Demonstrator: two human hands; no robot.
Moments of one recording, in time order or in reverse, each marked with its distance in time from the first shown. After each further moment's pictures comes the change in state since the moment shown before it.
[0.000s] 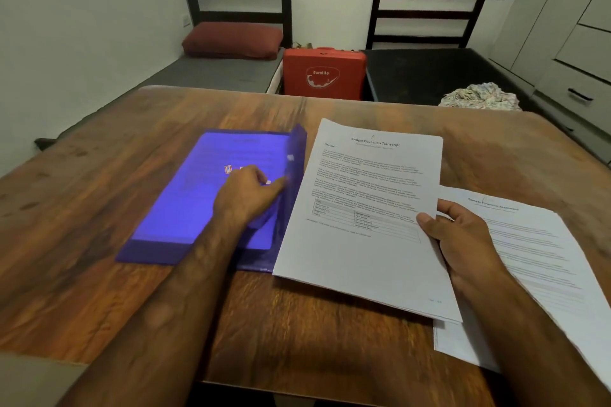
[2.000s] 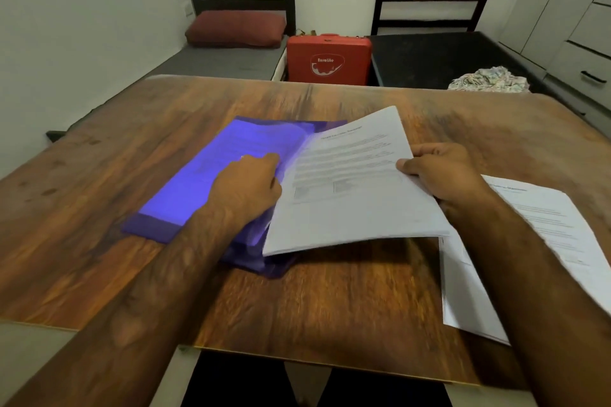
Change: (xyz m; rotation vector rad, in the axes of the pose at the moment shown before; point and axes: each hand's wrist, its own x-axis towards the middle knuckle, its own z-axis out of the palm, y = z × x) left_hand -0.025 -0.008 -0.024 0.497 -0.009 0.404; right_hand 0.005 -0.060 0.044 -0.320 -0.107 -0.066
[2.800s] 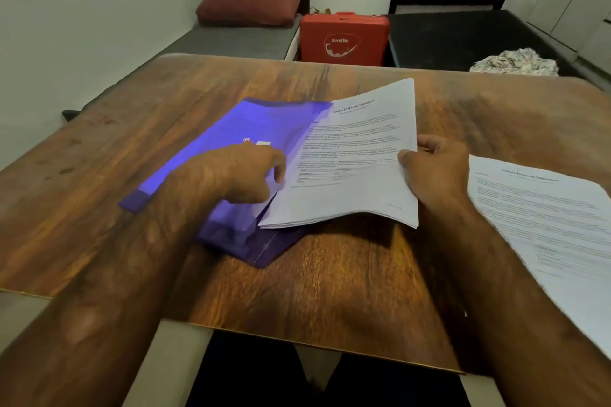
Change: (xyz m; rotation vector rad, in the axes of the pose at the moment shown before) left_hand -0.011 -0.015 -0.052 0.039 -0.487 0.043; right_hand 0.003 0.026 0.050 0.011 0.242 -0.139
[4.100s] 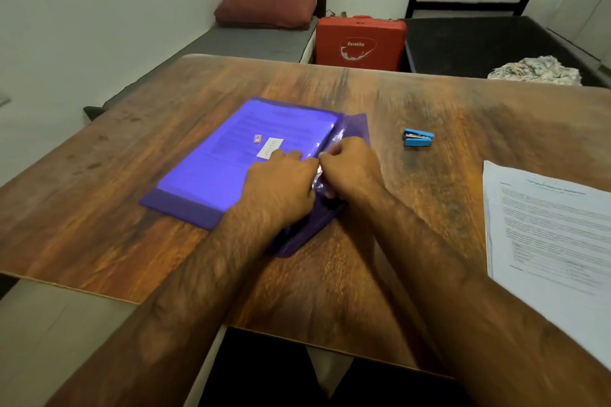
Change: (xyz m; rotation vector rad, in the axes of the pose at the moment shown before) left_hand -0.005 0.023 0.037 0.170 0.353 -0.090; right_hand -0.027 -0.031 0.123 -0.379 -0.347 -0.086
